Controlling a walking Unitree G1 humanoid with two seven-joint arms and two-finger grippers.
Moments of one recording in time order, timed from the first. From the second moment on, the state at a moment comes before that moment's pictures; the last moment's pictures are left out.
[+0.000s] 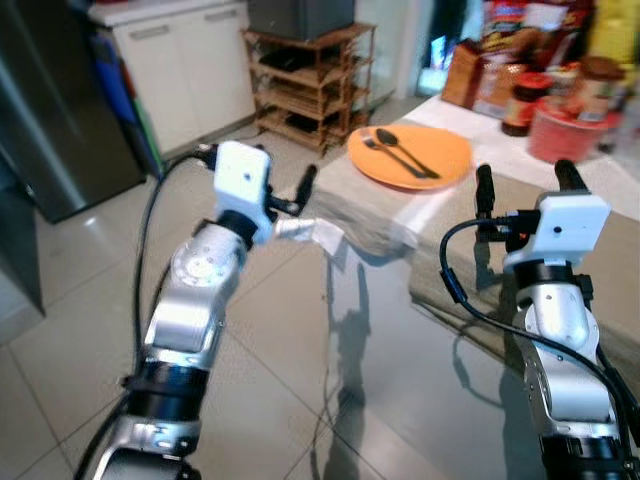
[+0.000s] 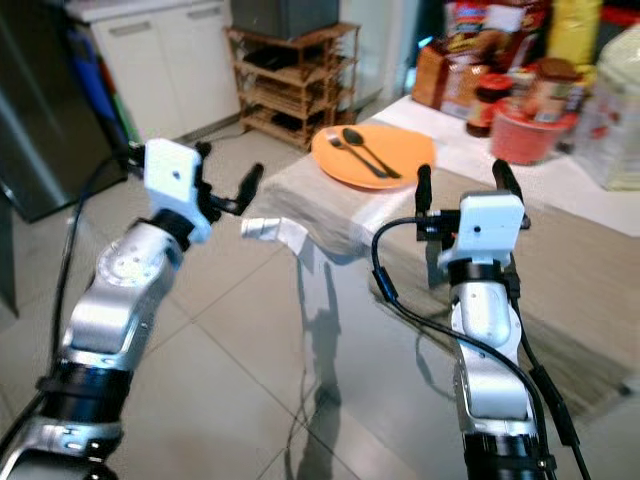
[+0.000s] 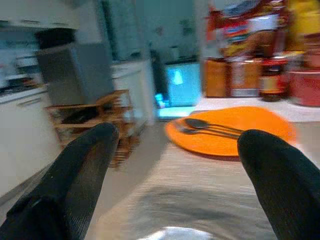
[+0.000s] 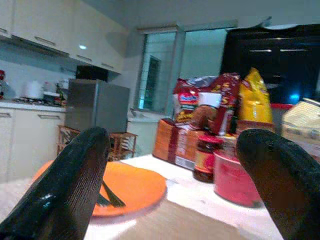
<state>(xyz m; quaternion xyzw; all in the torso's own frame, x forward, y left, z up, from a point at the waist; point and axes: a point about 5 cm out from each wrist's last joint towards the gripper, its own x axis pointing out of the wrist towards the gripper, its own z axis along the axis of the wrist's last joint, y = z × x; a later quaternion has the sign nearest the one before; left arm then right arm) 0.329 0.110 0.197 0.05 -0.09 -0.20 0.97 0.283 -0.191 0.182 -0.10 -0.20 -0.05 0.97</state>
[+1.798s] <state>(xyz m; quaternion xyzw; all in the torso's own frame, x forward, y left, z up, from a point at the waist) 0.313 0.086 0.177 0.04 -0.04 -0.28 0.96 0.308 -0.179 0.193 -0.13 -0.18 -0.05 0.97</state>
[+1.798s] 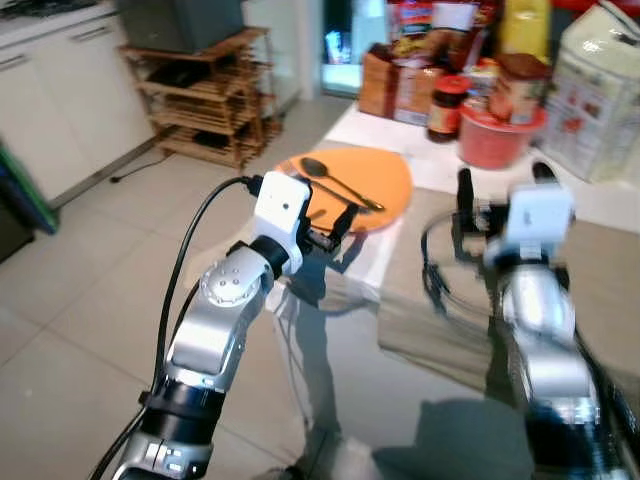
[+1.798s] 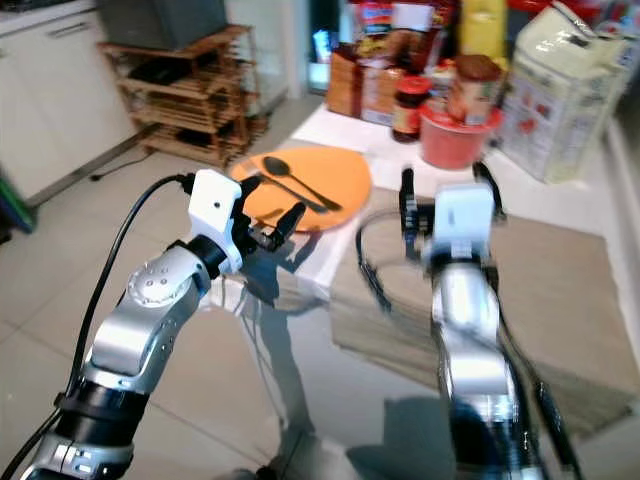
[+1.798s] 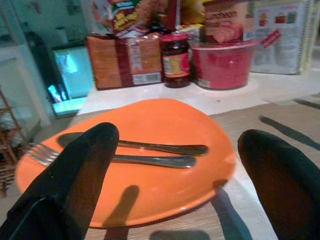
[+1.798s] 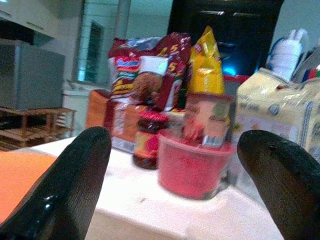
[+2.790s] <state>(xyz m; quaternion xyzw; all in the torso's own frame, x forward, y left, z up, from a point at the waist) 0.289 0.109 0.207 0.02 -0.07 -0.23 0.97 0.400 -0.164 0.229 -0.09 -0.05 0.17 0.98</state>
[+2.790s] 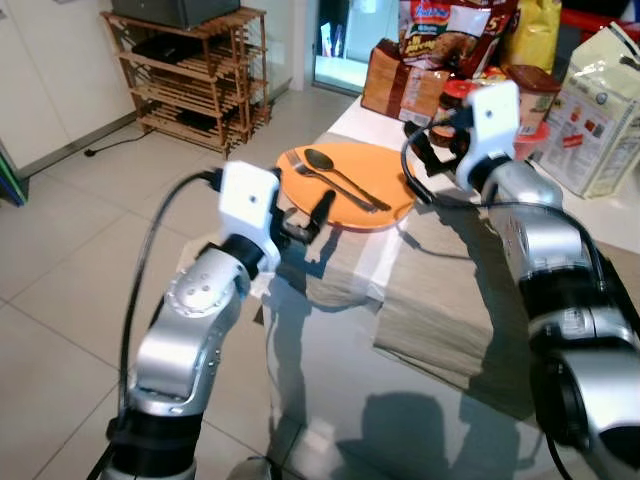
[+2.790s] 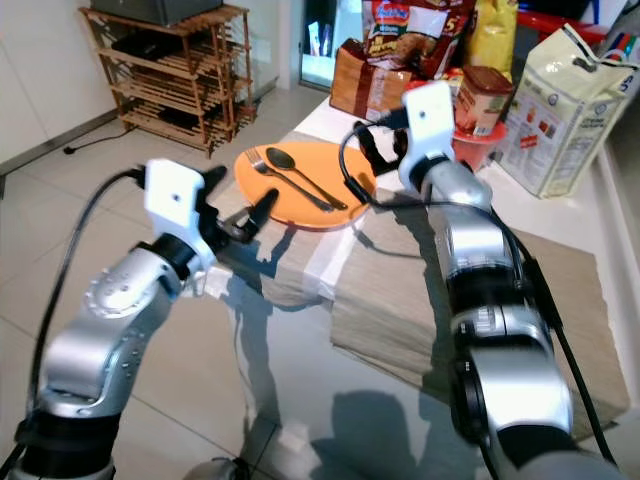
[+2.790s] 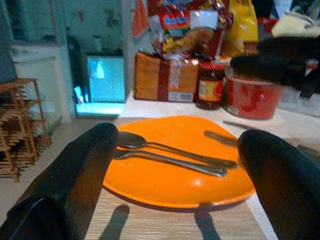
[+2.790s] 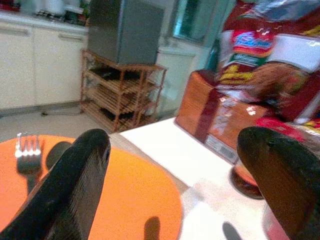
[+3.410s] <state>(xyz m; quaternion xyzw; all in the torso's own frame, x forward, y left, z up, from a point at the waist) 0.257 0.110 0.200 0.05 0.01 -0.29 0.96 0.412 -0.145 0.200 -0.10 0.05 0.20 0.97</state>
